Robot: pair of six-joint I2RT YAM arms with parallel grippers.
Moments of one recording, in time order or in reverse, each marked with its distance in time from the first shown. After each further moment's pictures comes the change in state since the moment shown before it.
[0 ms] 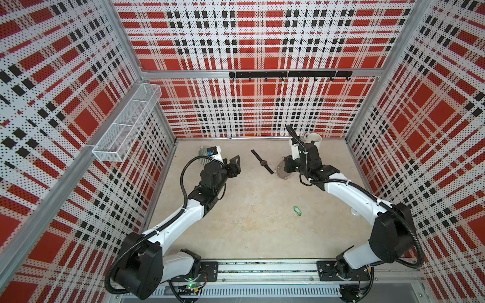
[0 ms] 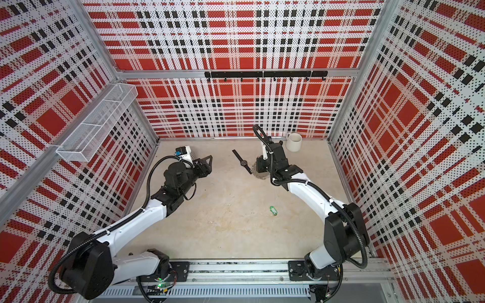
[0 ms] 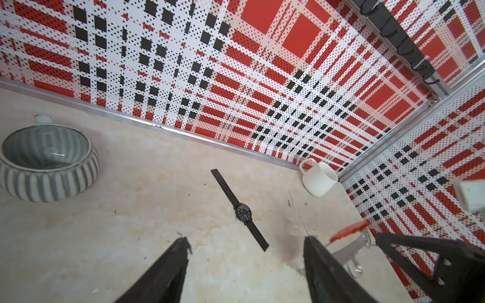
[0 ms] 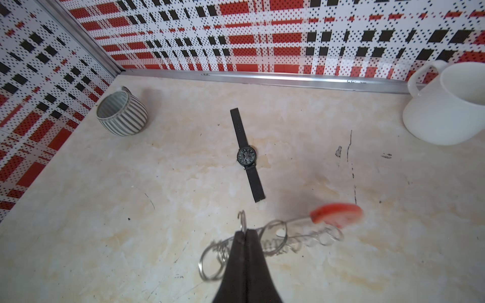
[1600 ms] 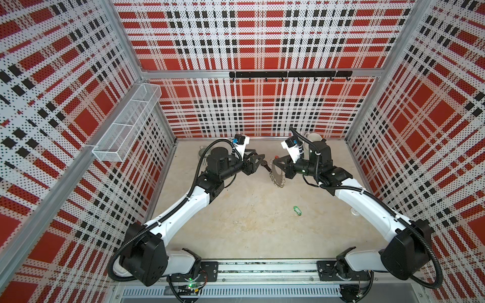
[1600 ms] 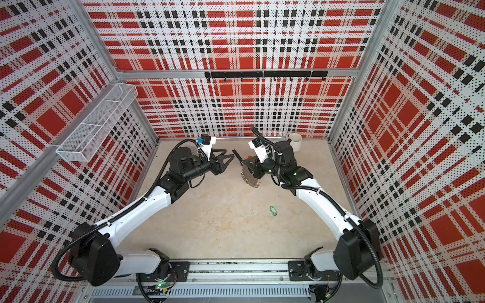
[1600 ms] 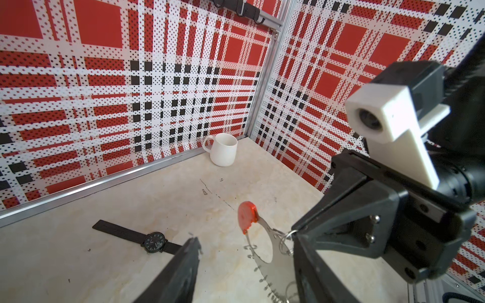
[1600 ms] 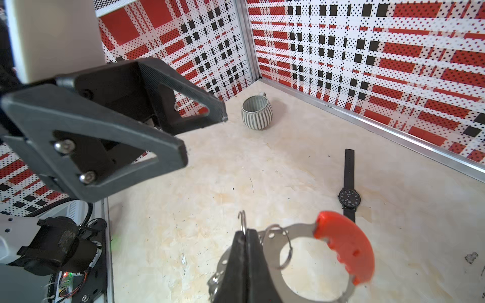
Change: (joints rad) left arm -0.063 0.117 0.277 -0.109 0.511 0.303; right arm -0.003 -0.142 -0.023 0.038 -0.533 -0.218
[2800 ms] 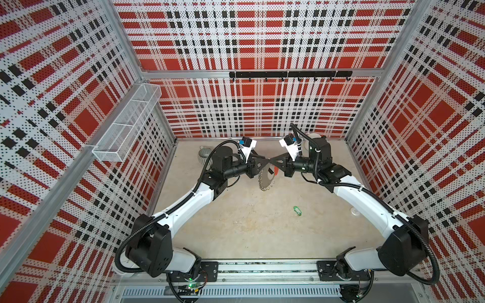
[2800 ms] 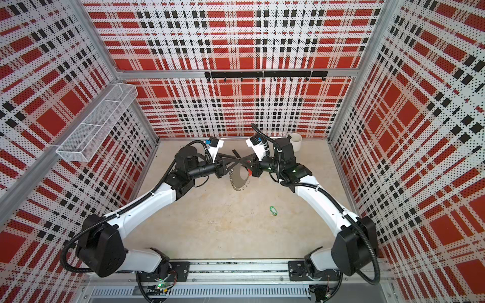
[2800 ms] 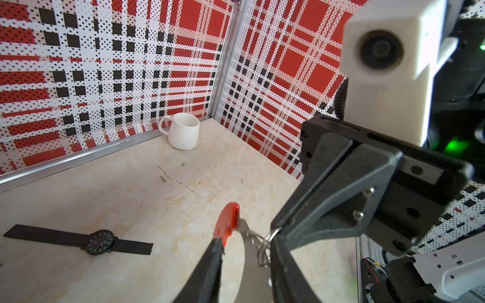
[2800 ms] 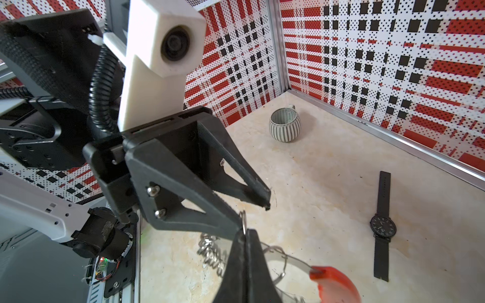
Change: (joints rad) left arm -0.009 0.069 0.022 0.013 0.194 -0.038; right arm -0.005 0.035 0.049 0.032 -0.151 0.018
